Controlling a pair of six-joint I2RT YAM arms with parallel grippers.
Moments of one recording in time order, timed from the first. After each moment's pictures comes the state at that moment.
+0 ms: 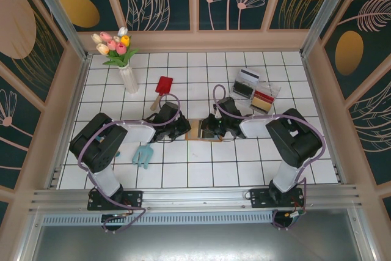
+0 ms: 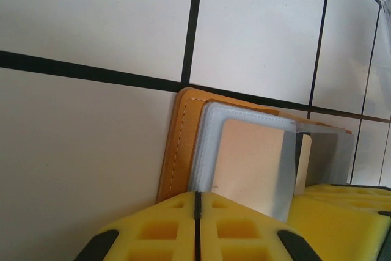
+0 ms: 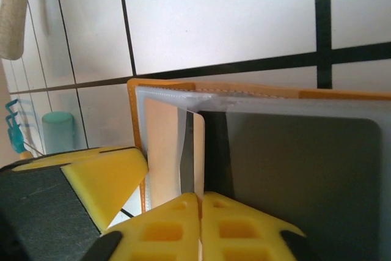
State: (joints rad) left arm -0.66 1.75 0.74 0.17 0.21 -1.03; right arm 0.62 1.74 0.75 0.16 -0.43 0.93
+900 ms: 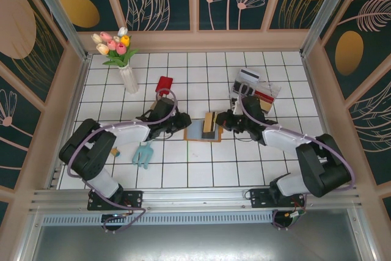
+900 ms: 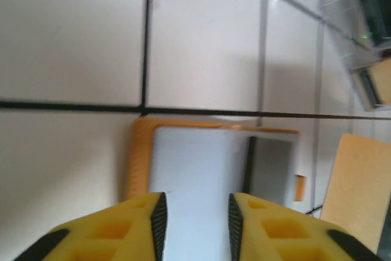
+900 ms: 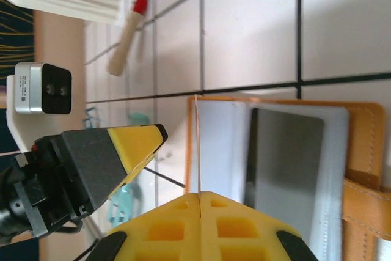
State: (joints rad) left arm -0.61 1.62 0.75 0.11 0.23 -0.93; right arm 0.44 1.38 0.57 0.18 -0.56 0.87
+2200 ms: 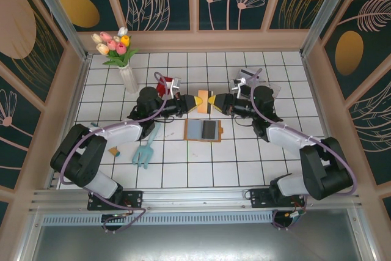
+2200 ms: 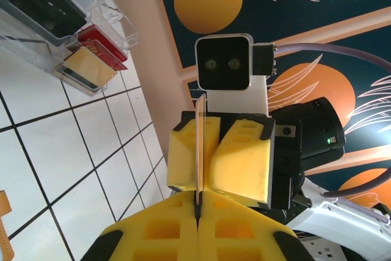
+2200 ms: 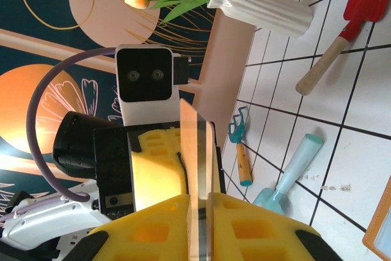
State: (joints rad) left arm -0.55 1.56 0.73 0.78 0.78 -1.24; right arm 0.39 1.37 0.62 0.65 -0.89 1.16
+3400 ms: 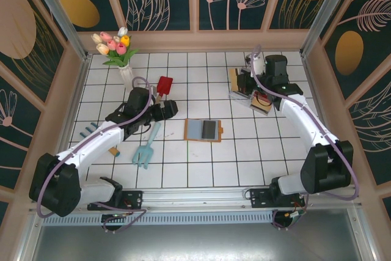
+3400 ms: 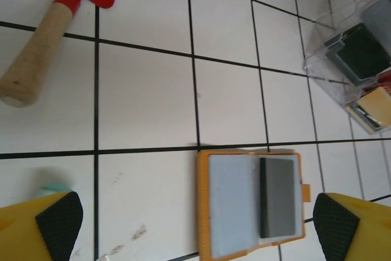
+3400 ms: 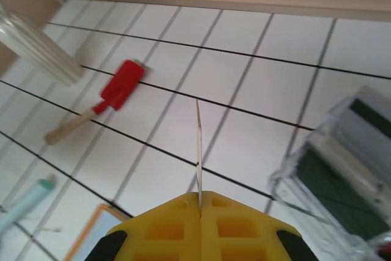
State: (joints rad) left arm -0.47 1.27 0.80 -0.26 0.13 -0.66; right arm 0.21 1.40 1.13 -0.35 -0.41 0.02
